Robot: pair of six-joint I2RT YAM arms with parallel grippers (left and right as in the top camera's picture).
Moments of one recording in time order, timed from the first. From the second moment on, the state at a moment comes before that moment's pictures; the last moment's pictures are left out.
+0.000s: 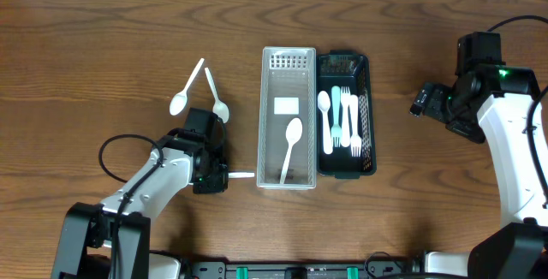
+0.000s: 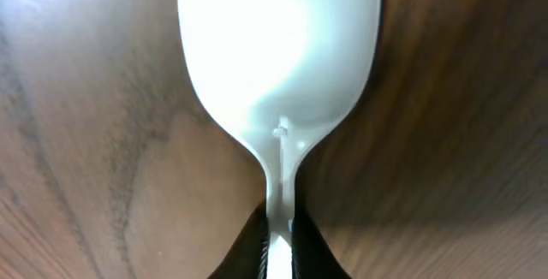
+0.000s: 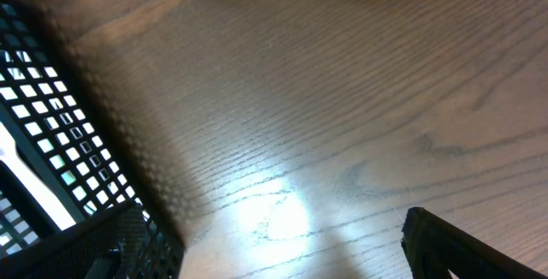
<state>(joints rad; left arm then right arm) -0.24 1.52 0.66 -0.59 0.22 -1.82 -0.09 1.54 1.31 -1.15 0.08 0.42</state>
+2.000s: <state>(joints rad) -0.31 1.44 1.37 -0.88 -0.08 -0.17 -0.09 1.54 1.31 -1.14 0.08 0.42</state>
